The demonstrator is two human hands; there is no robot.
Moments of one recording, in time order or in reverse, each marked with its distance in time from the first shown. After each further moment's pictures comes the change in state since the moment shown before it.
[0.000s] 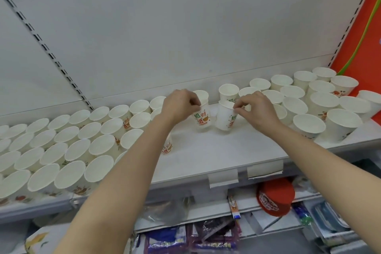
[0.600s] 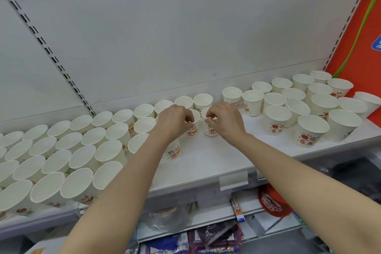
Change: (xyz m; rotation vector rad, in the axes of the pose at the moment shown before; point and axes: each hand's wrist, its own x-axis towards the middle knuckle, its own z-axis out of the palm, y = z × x) left_hand -0.027 -0.045 0.008 0.156 -0.003 0.097; right_hand 0.008 -0.071 0.072 -0.191 -0.004 -0.071
